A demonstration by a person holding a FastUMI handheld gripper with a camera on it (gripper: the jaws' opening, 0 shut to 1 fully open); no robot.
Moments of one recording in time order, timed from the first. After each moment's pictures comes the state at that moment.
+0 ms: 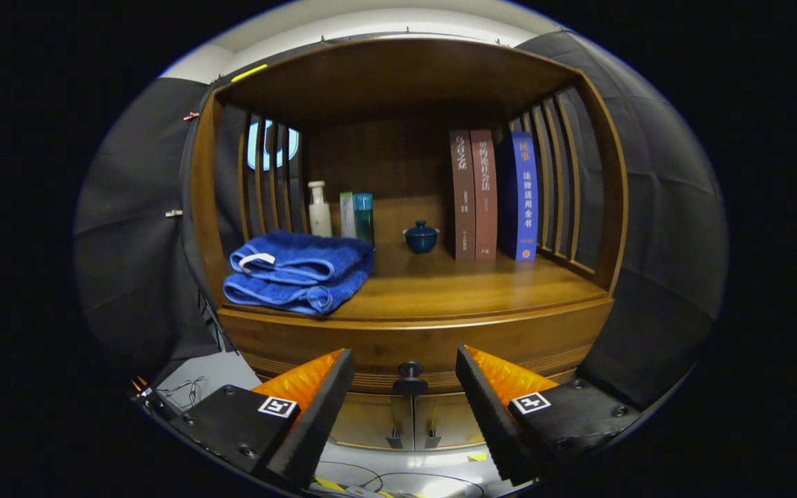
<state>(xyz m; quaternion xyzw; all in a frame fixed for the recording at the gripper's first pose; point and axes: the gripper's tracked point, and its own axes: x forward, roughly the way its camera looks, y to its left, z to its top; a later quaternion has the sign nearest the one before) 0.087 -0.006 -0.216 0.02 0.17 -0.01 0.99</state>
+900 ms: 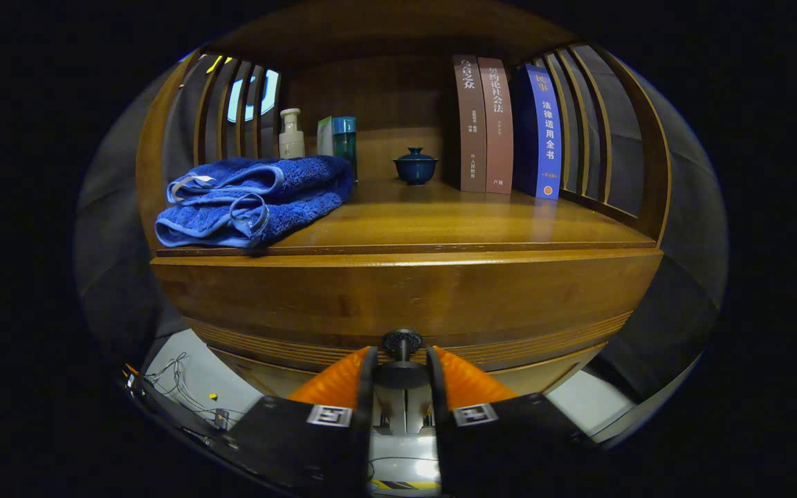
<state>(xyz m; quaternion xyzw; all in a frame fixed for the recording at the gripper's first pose) 0.122 -0.016 -0.301 0.01 0.26 -0.03 0.97</state>
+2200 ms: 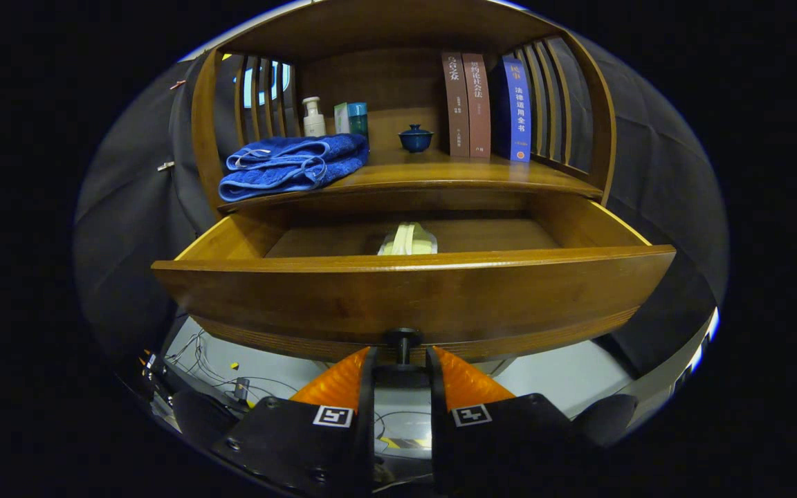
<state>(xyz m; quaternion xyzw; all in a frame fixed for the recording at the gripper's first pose) -0.014 -0.006 -0.292 0.03 0.33 -0.01 0.94</state>
